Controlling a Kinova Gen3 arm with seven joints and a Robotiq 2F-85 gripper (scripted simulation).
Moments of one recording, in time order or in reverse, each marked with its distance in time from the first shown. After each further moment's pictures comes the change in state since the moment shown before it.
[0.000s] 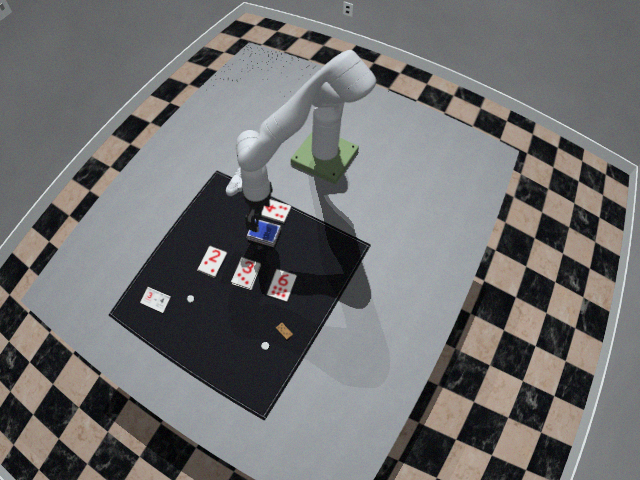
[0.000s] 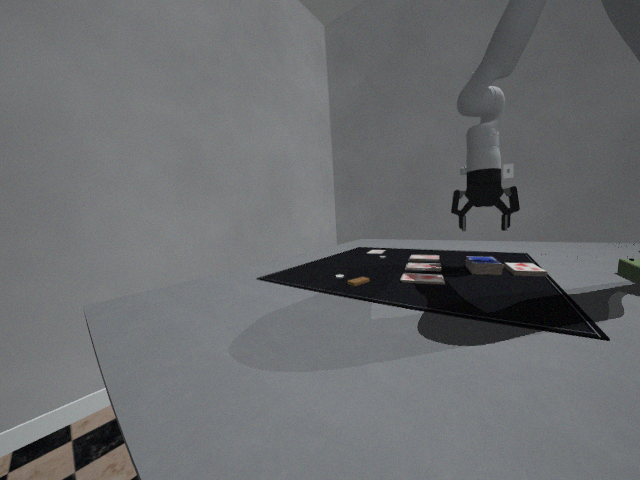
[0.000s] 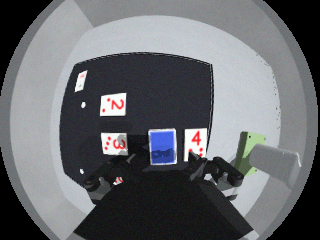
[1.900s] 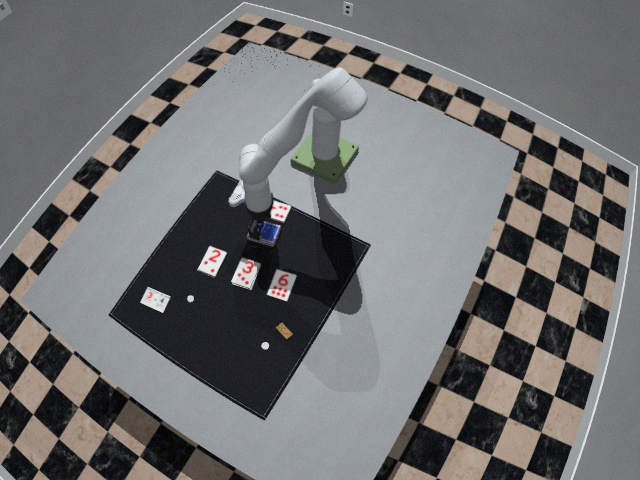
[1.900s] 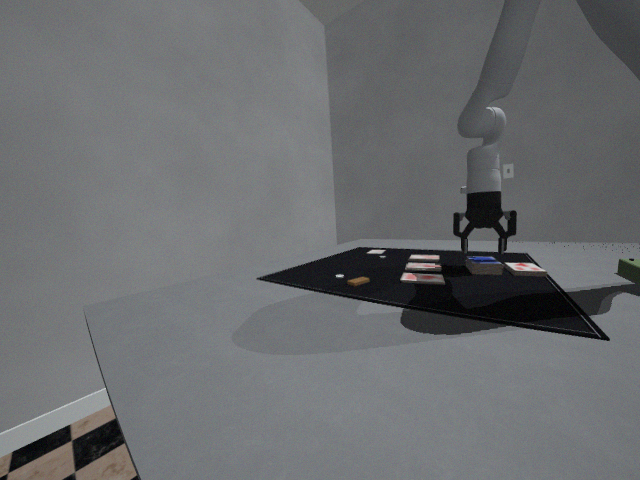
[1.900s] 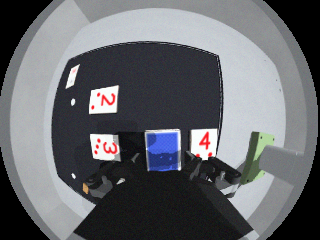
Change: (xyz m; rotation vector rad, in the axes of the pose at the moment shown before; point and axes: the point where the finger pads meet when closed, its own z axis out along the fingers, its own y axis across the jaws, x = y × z) arm -0.002 -0.001 0.053 -0.002 -0.001 0.002
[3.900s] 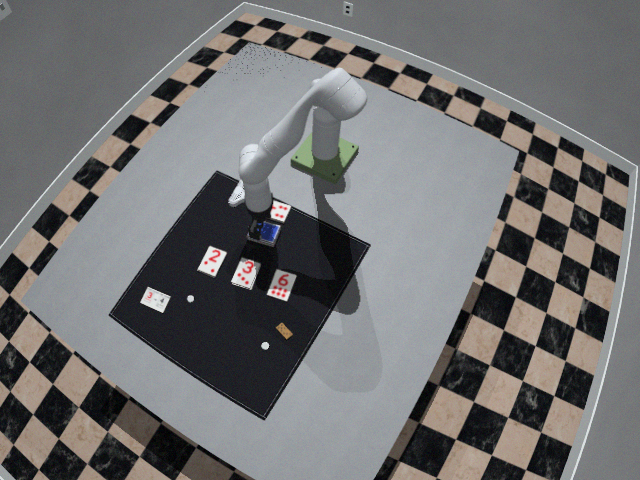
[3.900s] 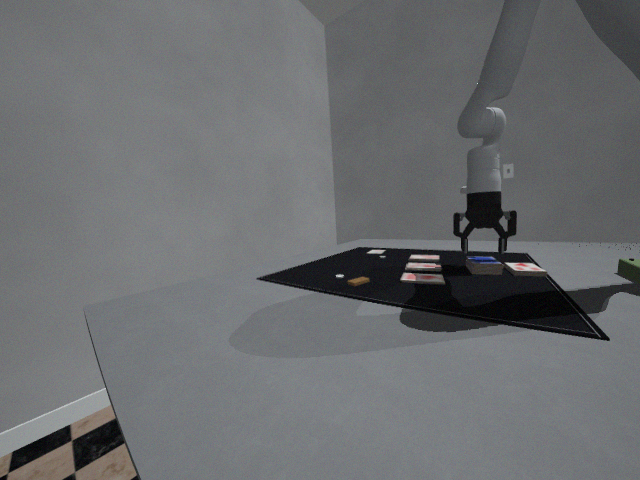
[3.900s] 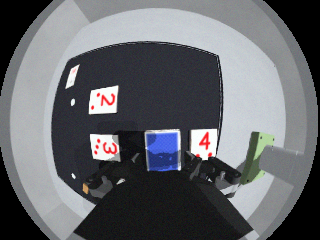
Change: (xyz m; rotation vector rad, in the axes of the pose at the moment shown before) arm 0.000 0.000 0.000 -0.001 0.000 0.001
